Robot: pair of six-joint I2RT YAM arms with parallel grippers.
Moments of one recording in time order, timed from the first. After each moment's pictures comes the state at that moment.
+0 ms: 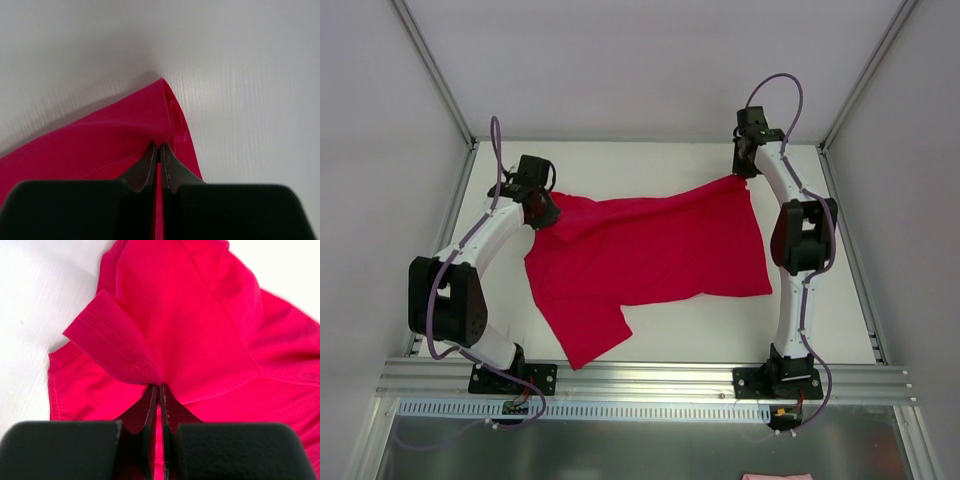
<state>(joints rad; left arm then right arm) -0.19 1.55 1.21 -0.68 -0.18 -0.73 0.16 2.24 2.07 -0.82 0.25 0.18</state>
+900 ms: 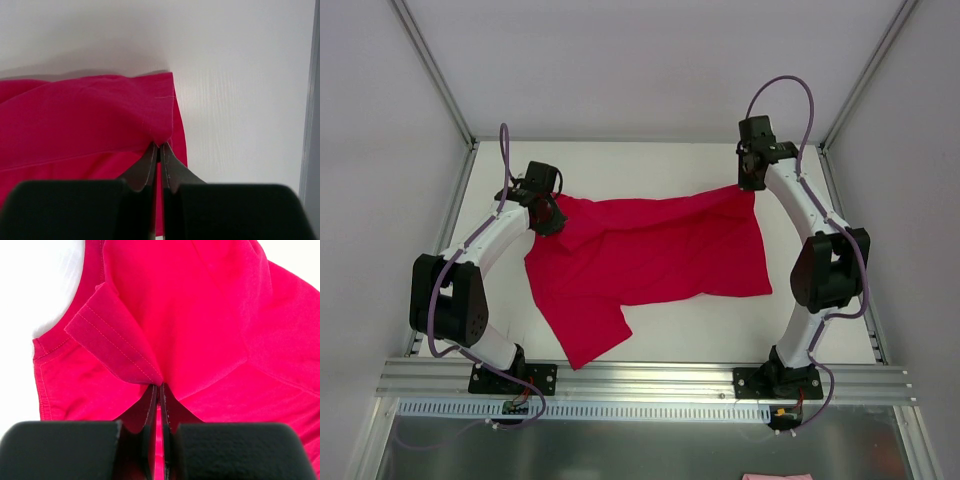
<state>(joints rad) -0.24 1.55 1.16 -0.68 -0.16 -0.75 0.23 1.84 1.72 -0.83 0.33 0.15</state>
